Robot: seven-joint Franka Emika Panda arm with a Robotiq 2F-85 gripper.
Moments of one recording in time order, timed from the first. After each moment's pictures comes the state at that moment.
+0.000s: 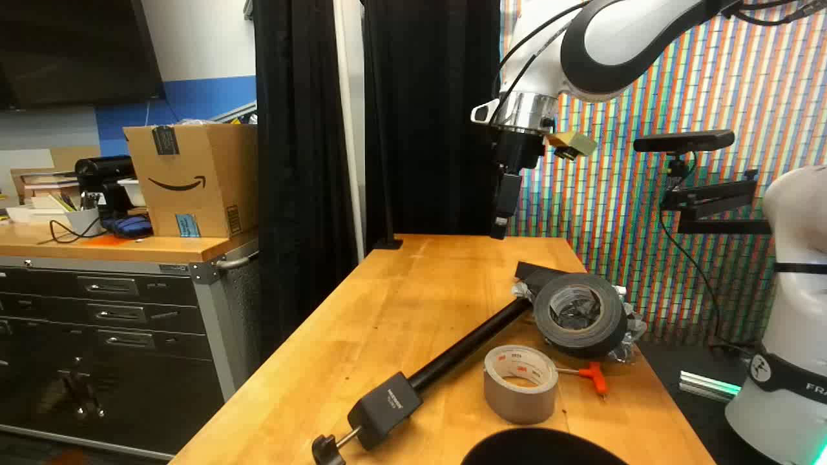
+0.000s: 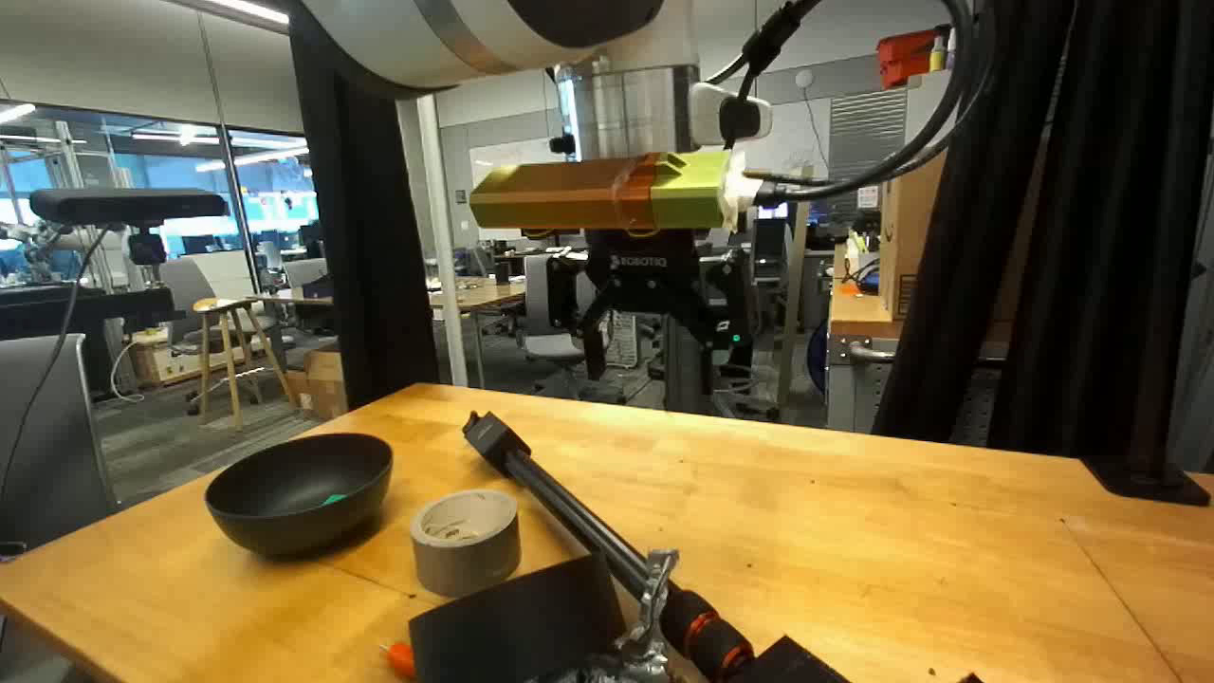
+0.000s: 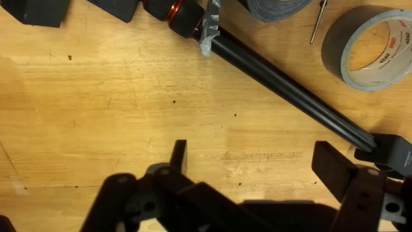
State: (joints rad) arm 0.00 -0.48 -0.15 -2.57 -0.02 2.29 -0.21
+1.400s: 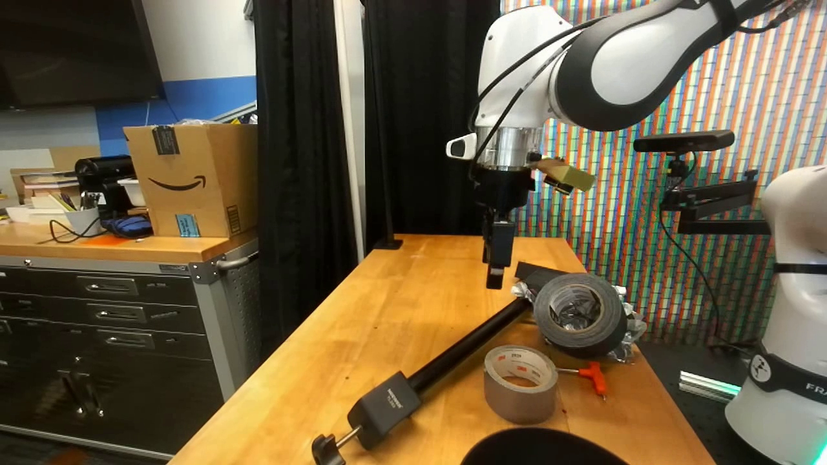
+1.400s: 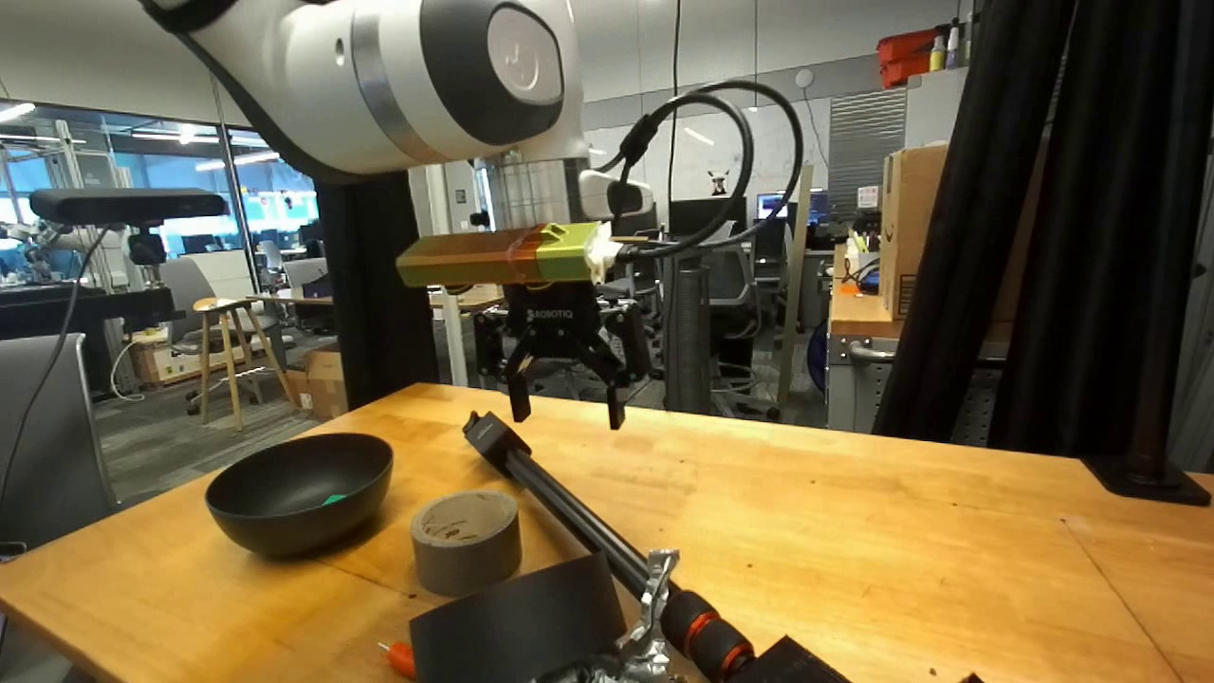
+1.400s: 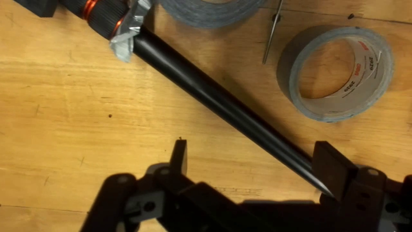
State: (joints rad) arm 0.03 -0.35 0.05 -2.55 -0.03 2.29 -0.07
